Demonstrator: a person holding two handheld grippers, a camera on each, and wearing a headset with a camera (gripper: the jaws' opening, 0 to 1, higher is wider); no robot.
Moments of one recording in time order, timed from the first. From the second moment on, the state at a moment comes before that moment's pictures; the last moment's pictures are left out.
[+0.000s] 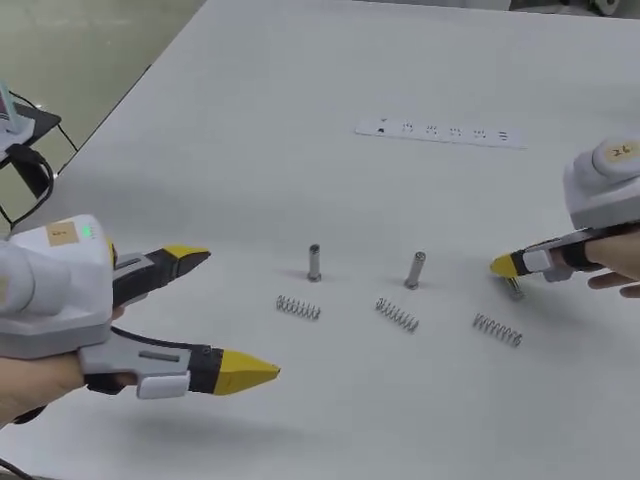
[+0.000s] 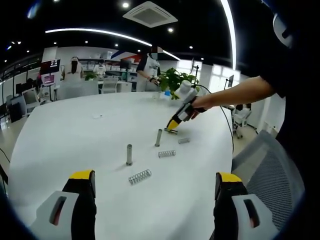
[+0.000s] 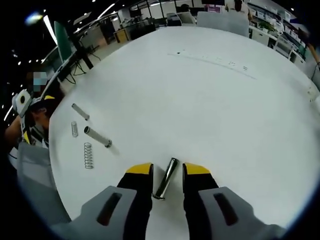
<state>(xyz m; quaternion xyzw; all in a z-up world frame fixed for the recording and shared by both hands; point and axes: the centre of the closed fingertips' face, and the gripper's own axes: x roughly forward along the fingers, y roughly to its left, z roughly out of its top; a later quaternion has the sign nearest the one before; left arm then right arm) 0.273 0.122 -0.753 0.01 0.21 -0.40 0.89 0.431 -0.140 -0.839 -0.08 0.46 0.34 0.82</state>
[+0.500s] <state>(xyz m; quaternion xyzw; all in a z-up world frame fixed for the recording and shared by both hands) 0.276 0.125 -0.753 0.01 0.21 -0.39 0.89 0.433 -0.140 -0.845 -0.10 0.47 0.33 0.81</state>
